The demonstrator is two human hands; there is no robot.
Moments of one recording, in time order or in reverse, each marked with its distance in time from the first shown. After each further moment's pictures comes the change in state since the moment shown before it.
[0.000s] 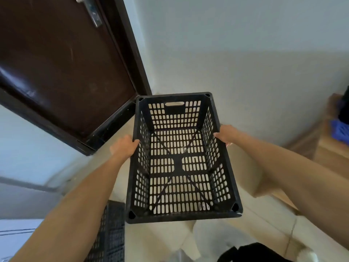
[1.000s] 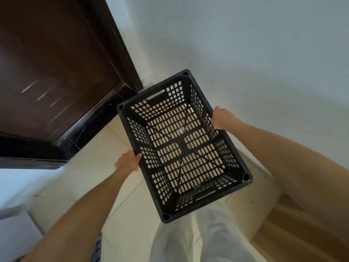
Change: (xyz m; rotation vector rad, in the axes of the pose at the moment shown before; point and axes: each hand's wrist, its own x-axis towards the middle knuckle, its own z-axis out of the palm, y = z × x) left_hand 0.429 0.146 0.061 -0.114 -0.301 -0.334; right_hand 0.517 -0.095 -0.187 -0.123 0.009 0.011
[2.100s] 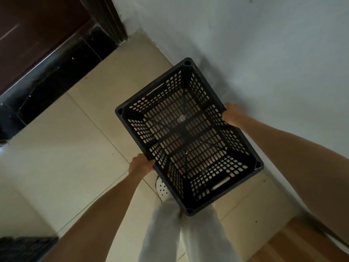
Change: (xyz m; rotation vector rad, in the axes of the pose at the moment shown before) left_hand 0.282 0.054 0.238 -0.182 -0.256 -0.231; right_hand 0.348 0.058 0.186 0.128 -0.193 0.105
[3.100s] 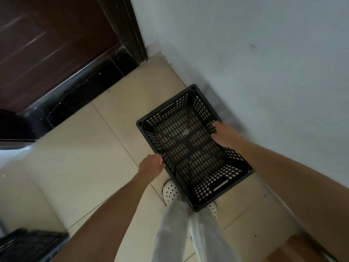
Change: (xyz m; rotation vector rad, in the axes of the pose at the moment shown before) left_hand -0.083 0.022 -0.067 0.277 0.041 0.323; right_hand -0.071 -0.047 -0.007 -0.304 -0.102 -0.253
